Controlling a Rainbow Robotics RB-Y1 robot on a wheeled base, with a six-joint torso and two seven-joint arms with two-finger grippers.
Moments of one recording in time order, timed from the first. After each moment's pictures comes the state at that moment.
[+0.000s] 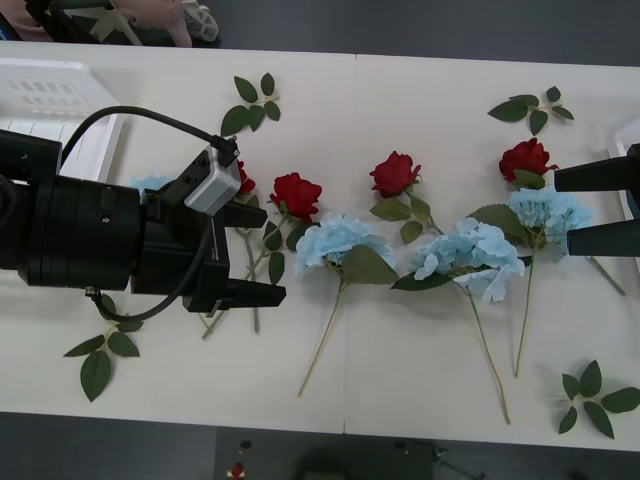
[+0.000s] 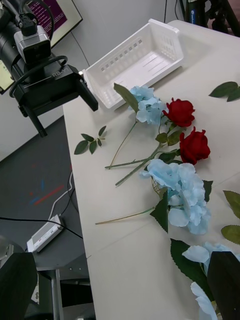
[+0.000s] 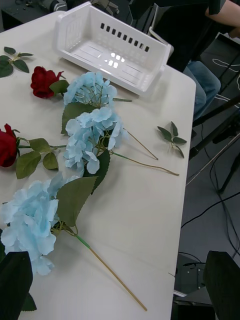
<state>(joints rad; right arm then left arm) -0.04 -1.47 0.07 -1.89 -2.54 1.03 2.70 -0.38 1.13 -0.46 -2.20 1.73 0.76 -2.18</state>
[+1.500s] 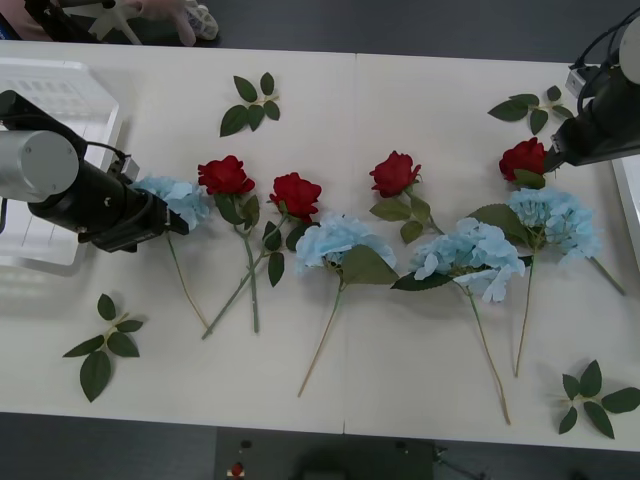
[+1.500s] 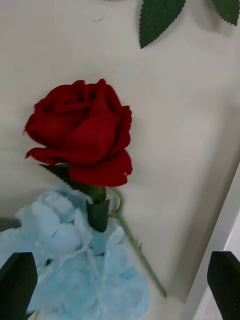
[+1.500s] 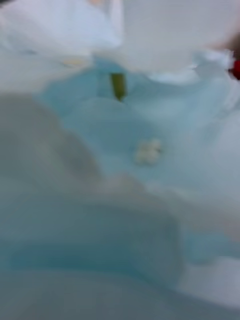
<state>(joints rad) -1.03 -0.87 0.57 -0.92 -0.93 1.34 1.55 -0.72 0.88 -0.63 -1.21 1.30 1.11 -1.15</state>
